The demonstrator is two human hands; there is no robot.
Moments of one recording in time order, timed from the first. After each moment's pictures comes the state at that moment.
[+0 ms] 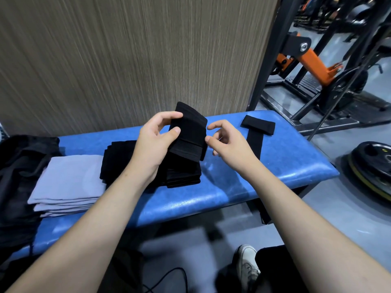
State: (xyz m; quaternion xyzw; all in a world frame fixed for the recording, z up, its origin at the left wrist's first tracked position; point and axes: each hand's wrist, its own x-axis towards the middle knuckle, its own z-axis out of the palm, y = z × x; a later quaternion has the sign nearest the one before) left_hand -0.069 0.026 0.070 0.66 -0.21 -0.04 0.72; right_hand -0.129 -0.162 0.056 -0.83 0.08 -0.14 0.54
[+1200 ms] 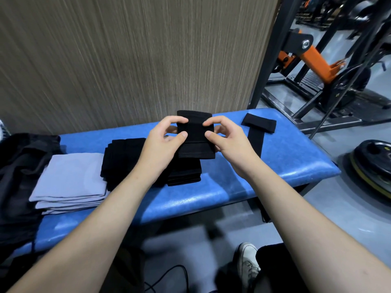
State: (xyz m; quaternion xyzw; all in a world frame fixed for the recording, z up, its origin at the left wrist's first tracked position) left_hand -0.074 0.021 0.065 0.77 -0.19 -0.03 0.61; right_hand -0.127 -0.157 0.059 -0.75 0.05 -0.14 0.64
